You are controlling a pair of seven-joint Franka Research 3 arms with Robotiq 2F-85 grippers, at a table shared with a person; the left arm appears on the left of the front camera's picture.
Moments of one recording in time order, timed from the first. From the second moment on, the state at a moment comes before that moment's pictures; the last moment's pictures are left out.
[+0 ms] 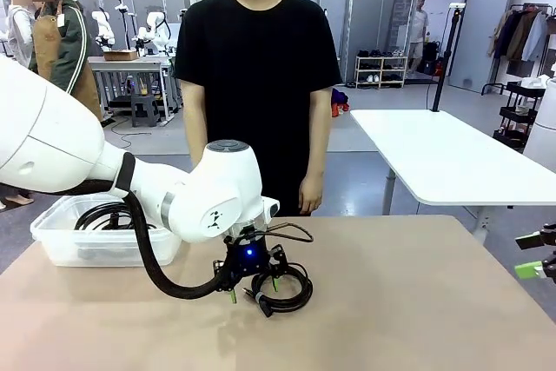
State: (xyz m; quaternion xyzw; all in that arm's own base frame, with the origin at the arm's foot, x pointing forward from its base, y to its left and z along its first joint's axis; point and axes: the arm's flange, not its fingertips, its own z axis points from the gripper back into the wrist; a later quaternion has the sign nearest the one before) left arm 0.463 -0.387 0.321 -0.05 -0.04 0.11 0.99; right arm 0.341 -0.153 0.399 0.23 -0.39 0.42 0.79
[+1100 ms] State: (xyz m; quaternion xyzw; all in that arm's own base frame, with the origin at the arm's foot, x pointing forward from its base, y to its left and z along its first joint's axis) left arm 0.470 -0.388 0.321 -0.06 -0.04 0.12 0.99; right arm 0.341 -0.153 0.399 0.23 -0.39 0.42 0.79
